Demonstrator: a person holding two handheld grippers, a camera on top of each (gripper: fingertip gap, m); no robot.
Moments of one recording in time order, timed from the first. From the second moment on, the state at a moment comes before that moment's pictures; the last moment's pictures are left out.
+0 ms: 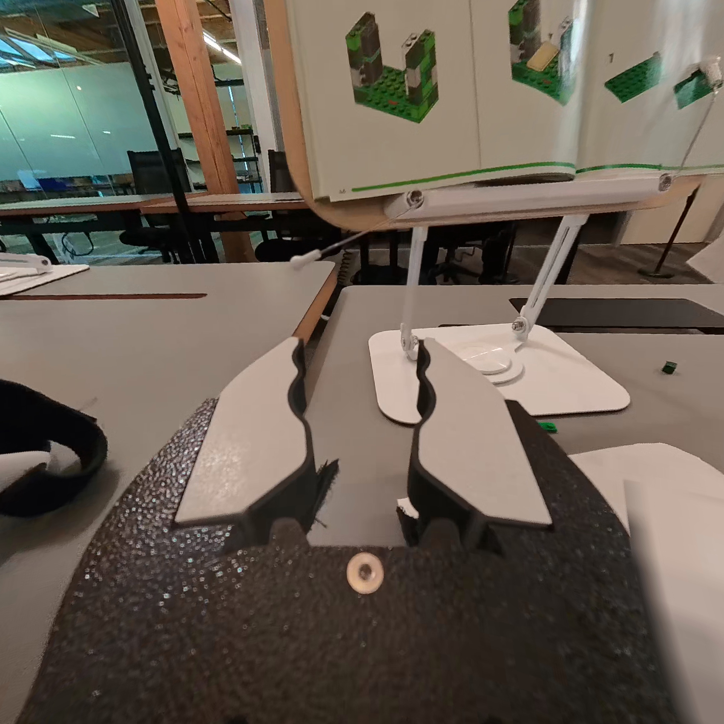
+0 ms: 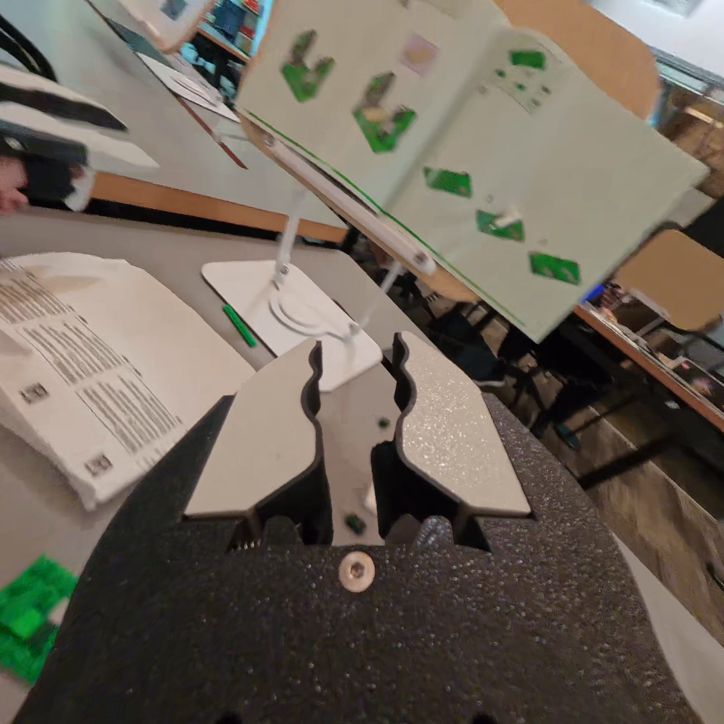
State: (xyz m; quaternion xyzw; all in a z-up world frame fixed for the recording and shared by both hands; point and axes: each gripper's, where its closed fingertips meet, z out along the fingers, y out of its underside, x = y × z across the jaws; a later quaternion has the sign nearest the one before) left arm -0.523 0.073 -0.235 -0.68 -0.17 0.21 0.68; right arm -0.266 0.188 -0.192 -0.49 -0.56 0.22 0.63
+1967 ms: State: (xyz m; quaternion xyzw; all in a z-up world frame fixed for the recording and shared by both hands) left arm -0.328 0.061 -0.287 -0.89 0.29 0.05 0.34; right arm 0.060 0.256 -0.255 -0.72 -0.35 0.17 0.57
